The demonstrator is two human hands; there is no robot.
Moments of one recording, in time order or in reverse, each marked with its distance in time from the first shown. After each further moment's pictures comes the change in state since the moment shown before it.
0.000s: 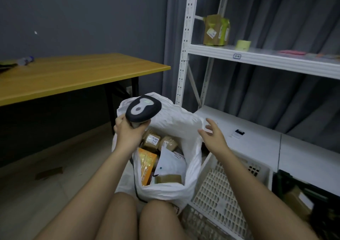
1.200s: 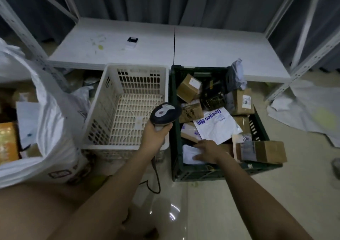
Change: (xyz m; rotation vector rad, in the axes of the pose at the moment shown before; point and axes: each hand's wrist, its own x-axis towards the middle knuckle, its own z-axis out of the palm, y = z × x) left_hand -0.289 -0.094 0.330 -0.085 -0.938 -0.405; right_hand -0.227 0.355 -0.239 -0.672 -0.361 0.657
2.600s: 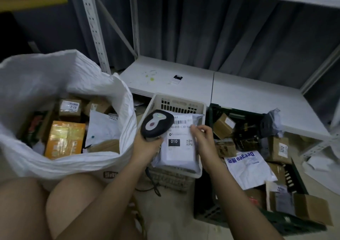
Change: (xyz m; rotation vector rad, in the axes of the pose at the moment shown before) left_hand -0.039 0.044 -0.145 -0.177 0.328 0.107; right_hand -0.046 -0.233 -0.051 1.205 0.358 -0.269
